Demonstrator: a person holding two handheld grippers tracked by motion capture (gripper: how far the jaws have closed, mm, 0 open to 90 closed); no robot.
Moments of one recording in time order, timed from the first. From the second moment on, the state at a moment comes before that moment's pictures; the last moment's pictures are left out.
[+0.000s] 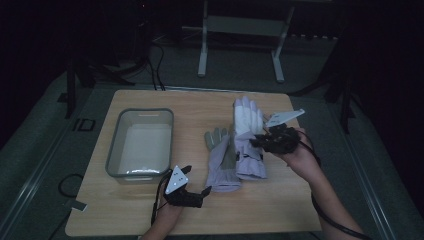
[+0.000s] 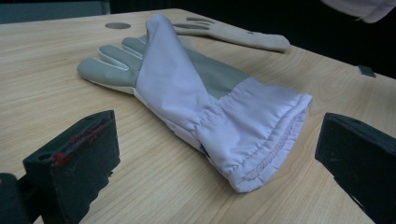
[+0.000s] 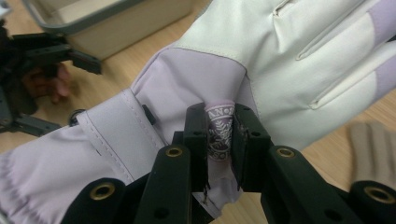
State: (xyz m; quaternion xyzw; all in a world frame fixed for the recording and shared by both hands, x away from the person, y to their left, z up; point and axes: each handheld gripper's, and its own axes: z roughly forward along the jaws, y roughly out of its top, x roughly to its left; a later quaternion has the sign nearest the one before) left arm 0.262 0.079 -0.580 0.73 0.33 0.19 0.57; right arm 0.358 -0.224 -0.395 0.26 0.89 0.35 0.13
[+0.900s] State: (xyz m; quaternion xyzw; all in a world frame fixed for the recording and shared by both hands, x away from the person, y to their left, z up) left arm 0.259 0.079 -0.579 0.72 0.32 0.19 0.58; right arm 0.385 -0.139 -0.493 0.29 0.92 0.24 0.10
